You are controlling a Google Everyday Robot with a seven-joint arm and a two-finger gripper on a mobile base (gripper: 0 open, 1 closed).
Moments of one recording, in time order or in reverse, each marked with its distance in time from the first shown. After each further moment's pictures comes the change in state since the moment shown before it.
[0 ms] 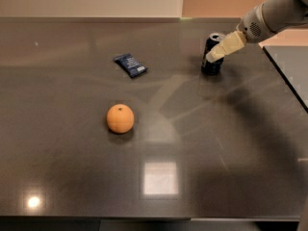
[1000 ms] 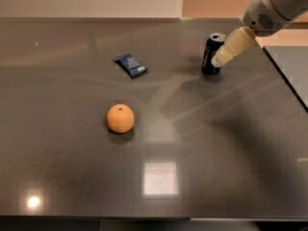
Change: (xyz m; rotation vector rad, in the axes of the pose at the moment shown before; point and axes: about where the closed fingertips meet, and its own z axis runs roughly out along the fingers) arm -0.009 0.059 -0.060 0.034 0.118 -0.179
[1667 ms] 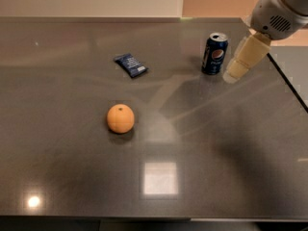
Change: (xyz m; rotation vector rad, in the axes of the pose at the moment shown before) arm 0.017 0.057 -0.048 -0.028 0.168 -0.130
